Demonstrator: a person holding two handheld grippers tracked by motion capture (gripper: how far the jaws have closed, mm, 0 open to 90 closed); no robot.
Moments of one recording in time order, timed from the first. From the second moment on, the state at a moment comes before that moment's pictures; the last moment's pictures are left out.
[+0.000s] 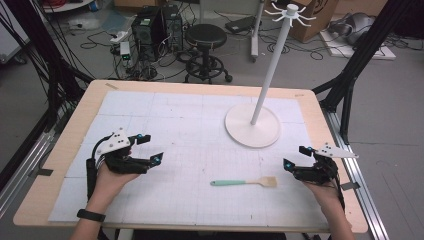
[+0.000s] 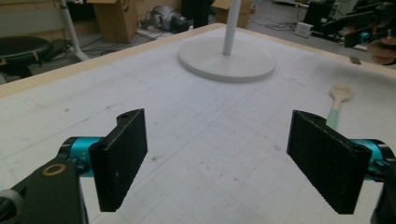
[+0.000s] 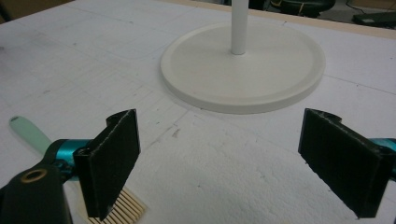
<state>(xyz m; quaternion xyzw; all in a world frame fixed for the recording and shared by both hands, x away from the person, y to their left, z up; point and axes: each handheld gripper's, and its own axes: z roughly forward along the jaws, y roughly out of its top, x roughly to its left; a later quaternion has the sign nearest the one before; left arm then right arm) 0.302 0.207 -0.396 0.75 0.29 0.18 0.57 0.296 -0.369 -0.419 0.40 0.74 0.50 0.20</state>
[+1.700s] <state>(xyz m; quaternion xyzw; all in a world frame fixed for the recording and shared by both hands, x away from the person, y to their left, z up) 0.299 0.261 -0.409 0.72 0.34 0.21 0.57 0.298 -0.340 -0.415 0.31 0.78 0.52 0.15</state>
